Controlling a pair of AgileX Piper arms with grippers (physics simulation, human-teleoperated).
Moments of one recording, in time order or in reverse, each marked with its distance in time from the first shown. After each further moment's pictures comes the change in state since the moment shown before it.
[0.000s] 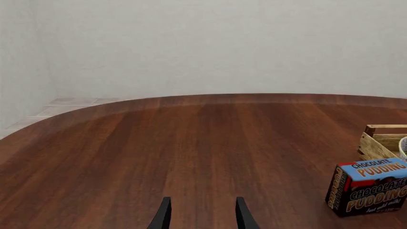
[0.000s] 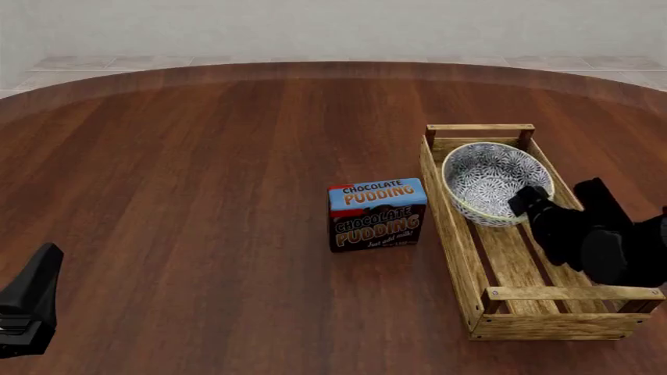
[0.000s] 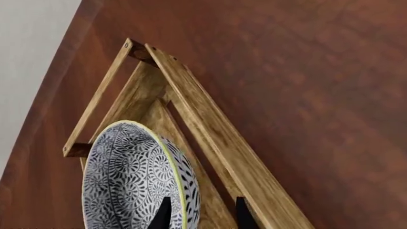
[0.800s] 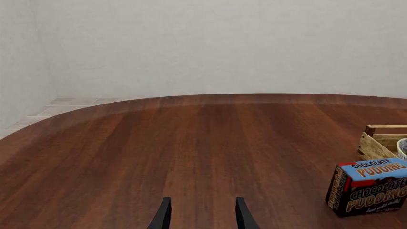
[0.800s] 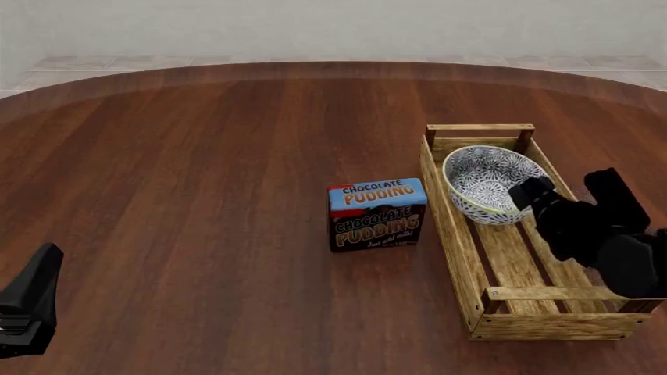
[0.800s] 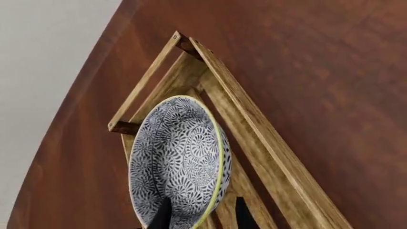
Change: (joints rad) left arm 0.000 0.000 0.000 0.000 0.000; right arm 0.057 -0.217 0.085 0.051 -0.003
